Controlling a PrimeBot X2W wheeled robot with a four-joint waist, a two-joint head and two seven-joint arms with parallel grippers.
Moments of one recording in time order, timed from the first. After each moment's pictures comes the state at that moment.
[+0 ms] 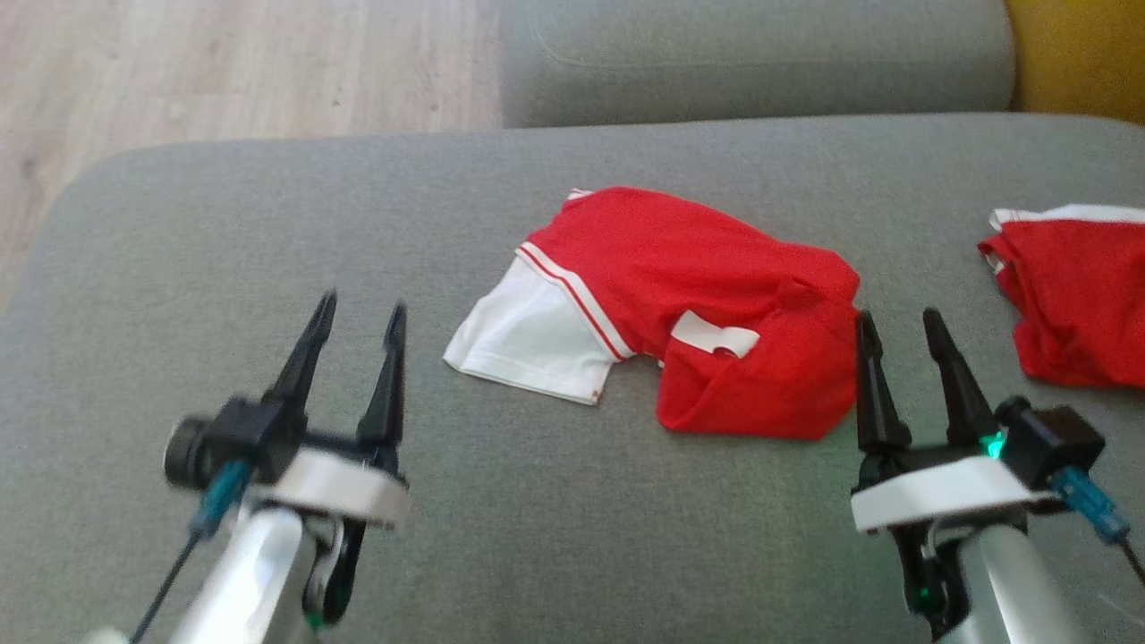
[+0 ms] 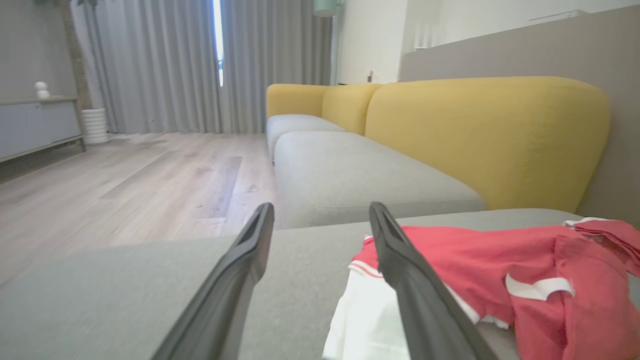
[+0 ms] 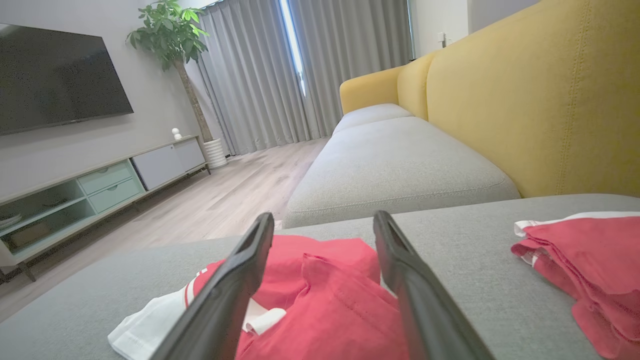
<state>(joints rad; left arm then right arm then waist) -0.32 0.22 -0.42 0.37 -0.39 0.00 -0.26 -0.12 -0.05 0.07 0.27 0.25 0.13 -0.25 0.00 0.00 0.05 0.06</state>
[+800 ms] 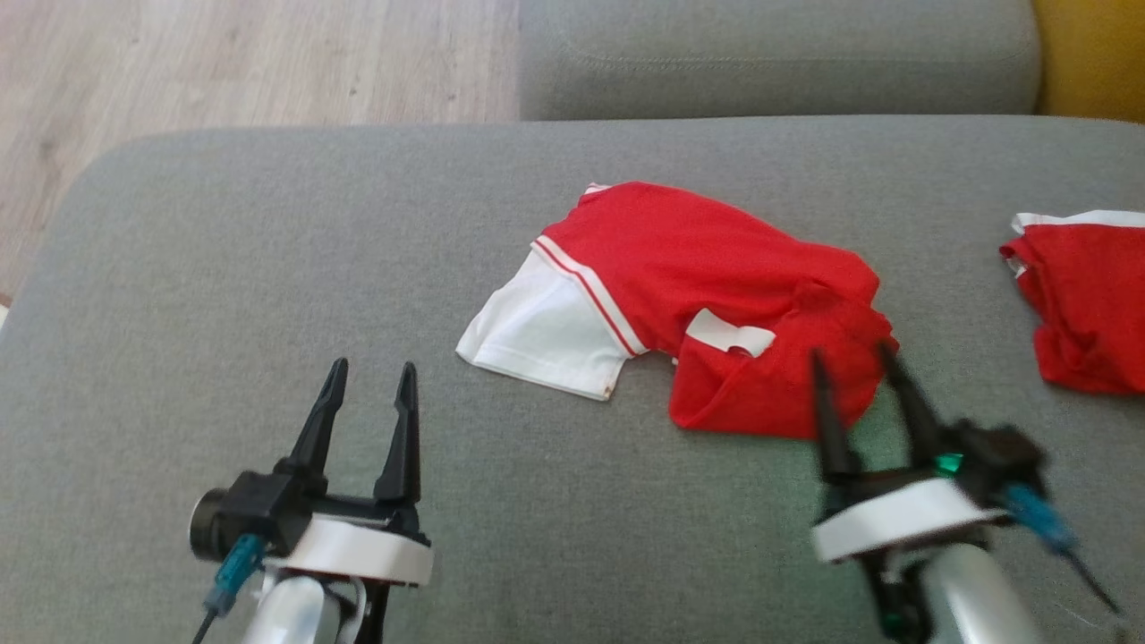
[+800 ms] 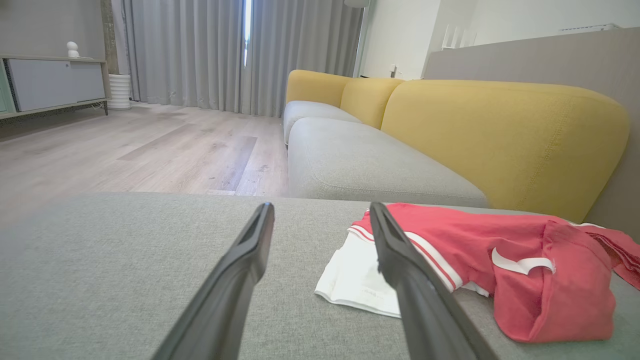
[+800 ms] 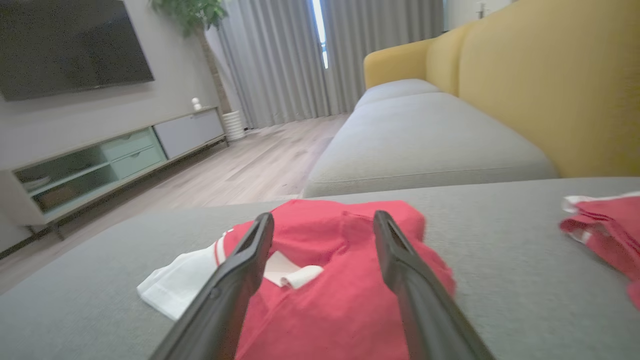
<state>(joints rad) -0.11 0.08 -0.24 0.28 -0.27 -0.07 -0.26 -0.08 -0.05 0.14 0.28 0.22 0.13 -0.25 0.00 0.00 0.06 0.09</state>
